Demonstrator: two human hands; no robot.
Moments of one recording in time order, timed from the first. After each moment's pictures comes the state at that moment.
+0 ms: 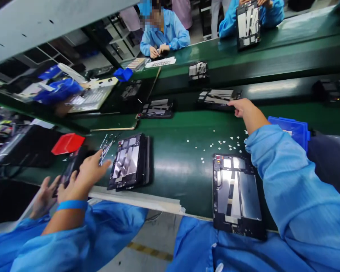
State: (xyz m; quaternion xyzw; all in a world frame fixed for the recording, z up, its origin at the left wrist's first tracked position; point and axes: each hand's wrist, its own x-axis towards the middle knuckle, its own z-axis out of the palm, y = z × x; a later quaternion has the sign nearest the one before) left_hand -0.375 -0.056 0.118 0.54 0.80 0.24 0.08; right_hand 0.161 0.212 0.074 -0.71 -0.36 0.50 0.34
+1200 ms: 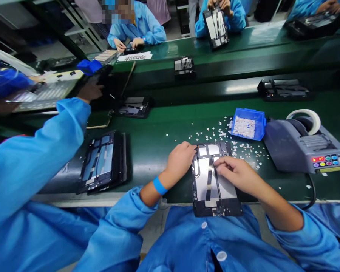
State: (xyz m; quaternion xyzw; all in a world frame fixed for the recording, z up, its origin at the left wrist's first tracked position) left_hand -0.025 -0.034 0.036 0.83 0.52 0.15 0.11; right_hand 0.226 -0.097 0.064 -0.52 -0.64 0.49 0.28
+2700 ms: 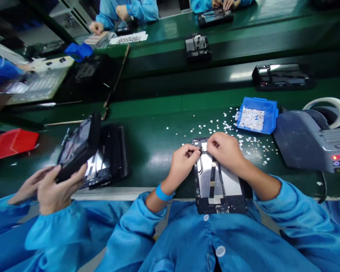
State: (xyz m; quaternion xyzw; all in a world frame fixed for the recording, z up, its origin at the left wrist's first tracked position) left_hand -0.015 -0.062 0.028 0.55 0.58 0.40 0.44; right_hand 0.183 -0.030 0.047 -0.57 -0.73 0.23 0.31
